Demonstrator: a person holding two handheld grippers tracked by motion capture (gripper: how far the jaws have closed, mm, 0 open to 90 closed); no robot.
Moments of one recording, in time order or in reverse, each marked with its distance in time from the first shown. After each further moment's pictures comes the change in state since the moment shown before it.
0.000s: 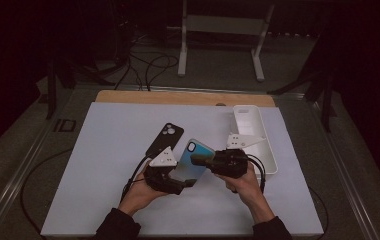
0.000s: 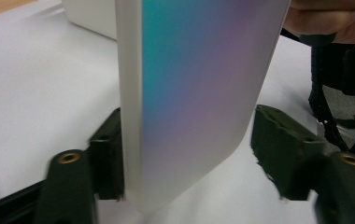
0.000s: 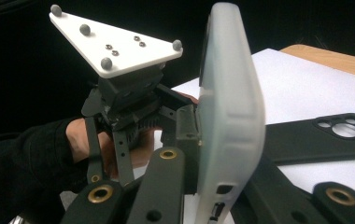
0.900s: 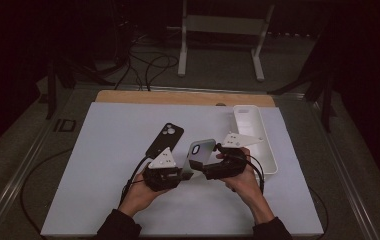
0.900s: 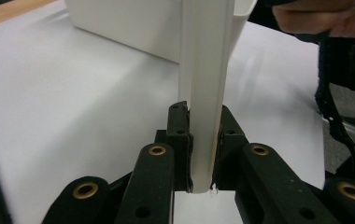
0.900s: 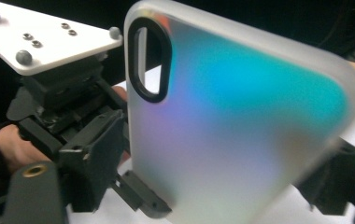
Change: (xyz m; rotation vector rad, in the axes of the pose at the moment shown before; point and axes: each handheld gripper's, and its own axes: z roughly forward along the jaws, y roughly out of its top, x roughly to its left) left arm -0.001 -0.002 -0.003 -0.012 0.027 0.017; right arm 0.002 0.001 0.005 0.041 -0.213 -0.008
